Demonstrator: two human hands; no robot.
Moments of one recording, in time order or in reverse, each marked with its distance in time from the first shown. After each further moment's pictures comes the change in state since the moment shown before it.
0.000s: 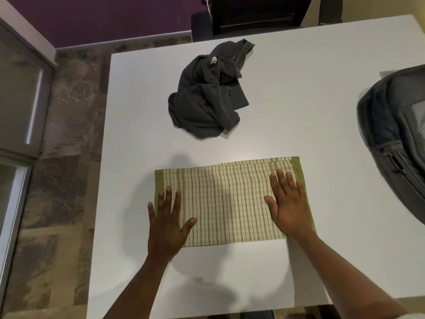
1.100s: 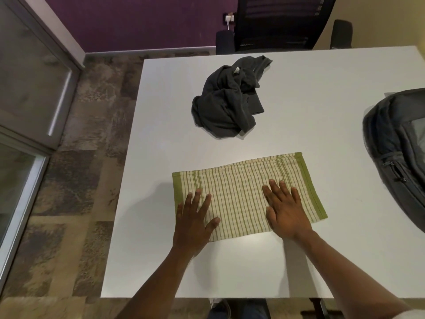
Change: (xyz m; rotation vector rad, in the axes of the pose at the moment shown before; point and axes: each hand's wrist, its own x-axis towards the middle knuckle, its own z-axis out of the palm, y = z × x) left_hand -0.032 0.030 -0.008 -0.072 -0.115 -0.034; right_hand -0.022 -0.033 -0.011 -0.071 -0.141 -0.160
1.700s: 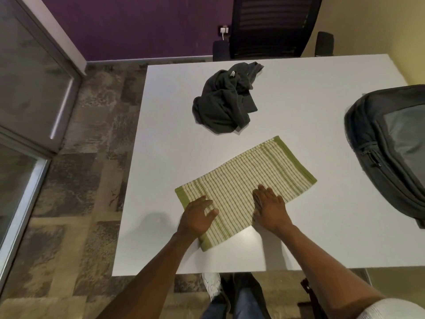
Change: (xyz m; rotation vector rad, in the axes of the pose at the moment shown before) left_hand -0.027 0.007 -0.022 -0.395 -0.154 -0.033; right_hand -0.039 -0.056 -0.011 0.136 -0.146 0.116
